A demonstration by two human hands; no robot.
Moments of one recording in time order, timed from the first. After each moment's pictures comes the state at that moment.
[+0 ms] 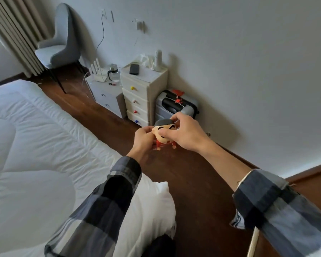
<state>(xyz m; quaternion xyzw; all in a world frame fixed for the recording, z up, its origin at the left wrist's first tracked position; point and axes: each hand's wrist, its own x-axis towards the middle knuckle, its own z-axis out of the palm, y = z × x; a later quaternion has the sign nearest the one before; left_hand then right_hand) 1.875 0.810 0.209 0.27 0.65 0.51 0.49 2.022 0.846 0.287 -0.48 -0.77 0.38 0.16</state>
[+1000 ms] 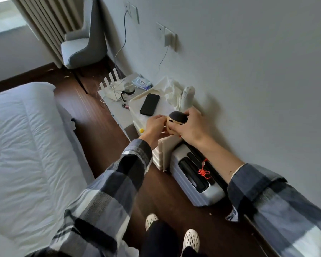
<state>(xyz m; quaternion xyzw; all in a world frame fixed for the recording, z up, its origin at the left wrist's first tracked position) 1.665 1.427 0.149 0.10 0.68 0.56 0.46 1.787 1.483 0.187 -0.46 -0.77 0.40 0.17</state>
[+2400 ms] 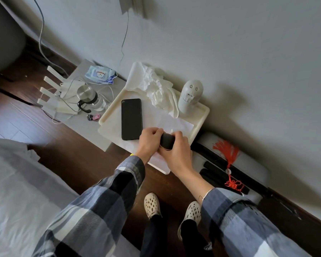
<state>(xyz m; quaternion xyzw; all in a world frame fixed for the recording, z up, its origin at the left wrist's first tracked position) 1.509 1.580 -0.044 0.29 0.78 0.30 0.46 1.626 1.564 -0.036 -0.63 -0.64 0.42 0.15</state>
